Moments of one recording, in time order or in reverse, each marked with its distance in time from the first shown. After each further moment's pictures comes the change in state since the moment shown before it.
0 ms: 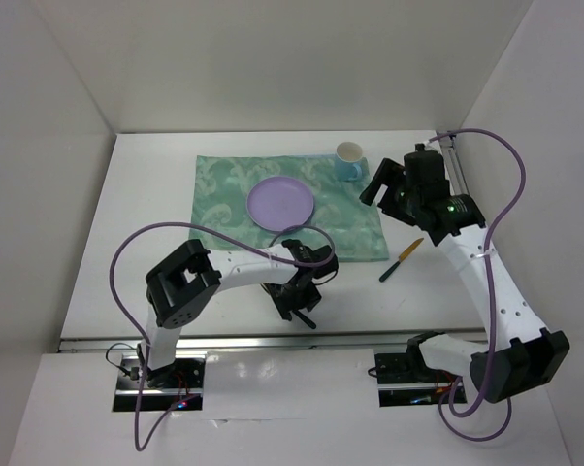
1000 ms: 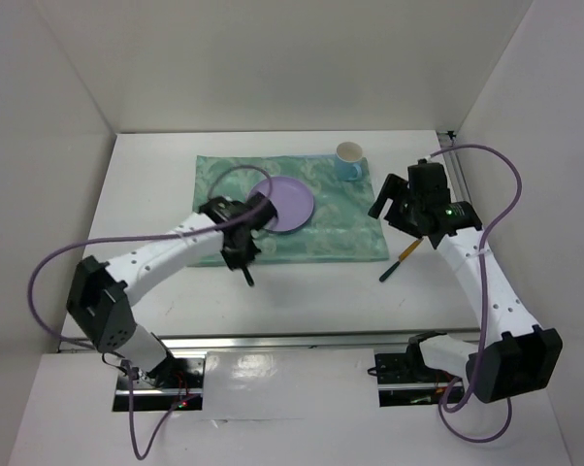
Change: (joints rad) left arm 0.190 -0.363 -0.042 -0.240 -0.211 0.186; right arm -0.072 -0.011 -0.103 0.004 -0.032 -0.063
